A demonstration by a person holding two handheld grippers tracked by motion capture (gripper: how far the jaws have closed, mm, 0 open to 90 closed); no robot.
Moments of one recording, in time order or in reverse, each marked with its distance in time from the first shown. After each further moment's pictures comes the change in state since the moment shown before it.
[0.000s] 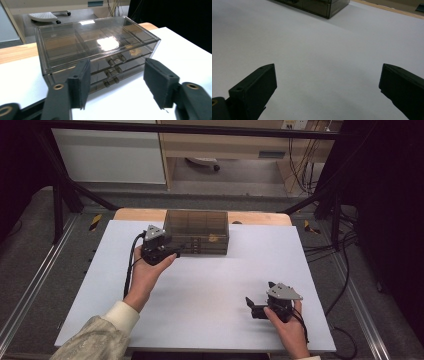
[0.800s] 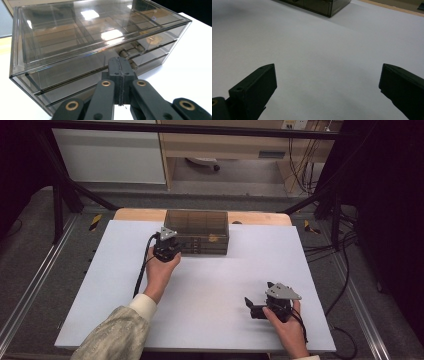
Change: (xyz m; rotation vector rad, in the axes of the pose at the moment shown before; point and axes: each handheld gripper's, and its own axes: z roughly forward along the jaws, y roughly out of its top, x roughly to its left) left arm 0.006 -0.020 0.054 0.057 0.039 0.035; right arm 0.001 -0.001 0.003 0.010 0.006 0.001
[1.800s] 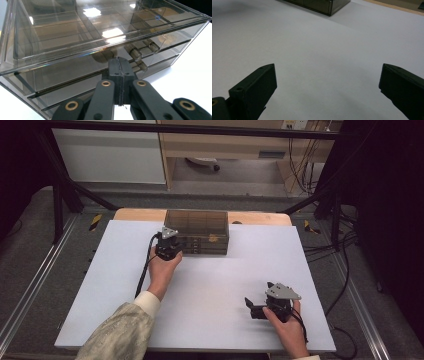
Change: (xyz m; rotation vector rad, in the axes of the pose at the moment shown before) left arm 0.007 -0.006 0.020 0.012 0.012 -0.045; right arm 0.000 -0.001 0.001 0.006 0.002 -0.003
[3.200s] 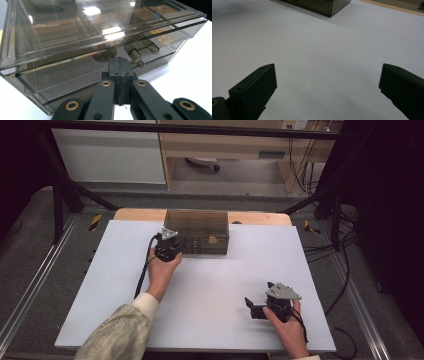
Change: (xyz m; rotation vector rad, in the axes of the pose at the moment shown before) left arm -0.003 -0.001 -0.006 0.013 -0.003 0.008; right arm 0.000 0.000 -0.001 -0.006 0.000 0.004
